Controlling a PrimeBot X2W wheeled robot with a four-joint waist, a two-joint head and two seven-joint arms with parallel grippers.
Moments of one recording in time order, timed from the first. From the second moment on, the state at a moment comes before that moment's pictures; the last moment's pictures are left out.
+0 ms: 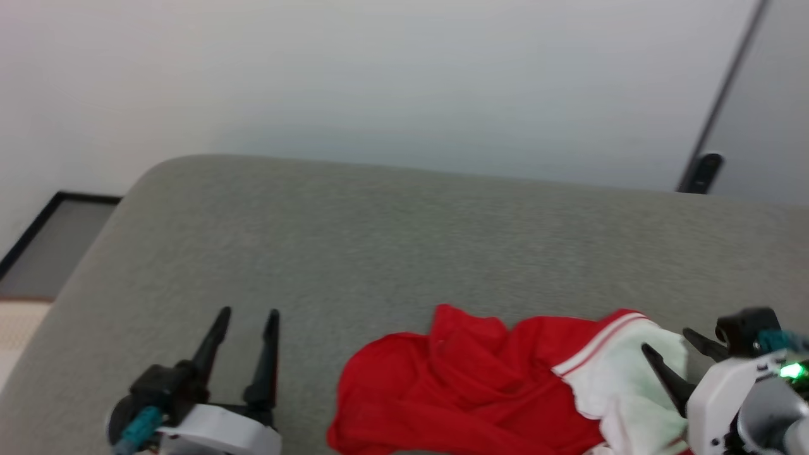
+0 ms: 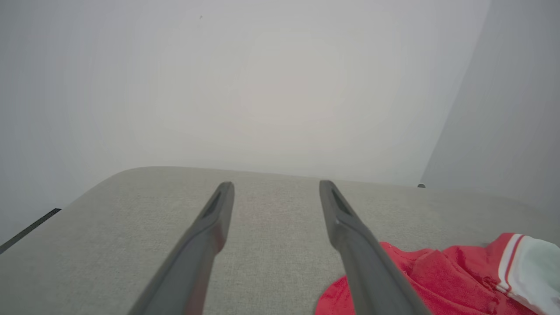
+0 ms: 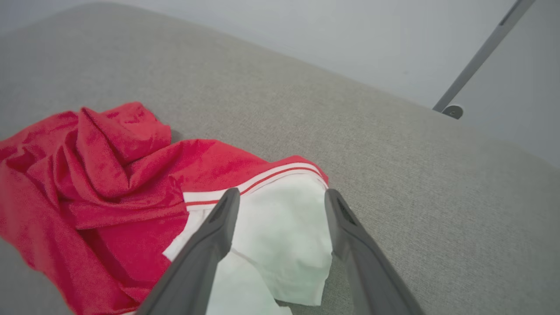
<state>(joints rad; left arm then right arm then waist) -0.07 0.20 -0.08 0.19 -0.31 -0.13 -0.26 -0.15 -0.44 0.26 0.21 0.42 0.13 0.19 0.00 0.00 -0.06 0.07</state>
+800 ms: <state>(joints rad) -0.16 0.14 -0.16 0.25 -0.38 -0.13 -0.26 -0.48 -0.56 0.47 0.53 0.67 0.13 0.95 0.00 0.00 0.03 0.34</state>
